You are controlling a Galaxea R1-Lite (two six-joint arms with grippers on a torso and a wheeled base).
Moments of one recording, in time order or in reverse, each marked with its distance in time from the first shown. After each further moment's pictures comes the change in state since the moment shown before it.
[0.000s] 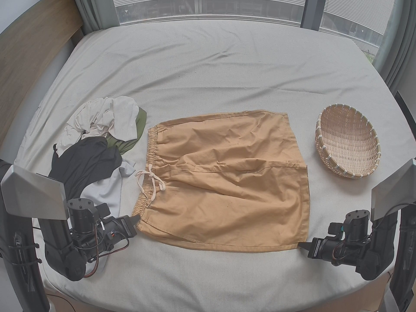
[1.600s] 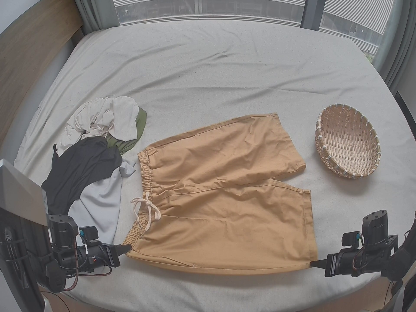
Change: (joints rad) left arm 0.129 -0.048 0.256 0.005 -0.259 0.233; right arm 0.033 -0.434 0.051 0.572 0.026 -0.120
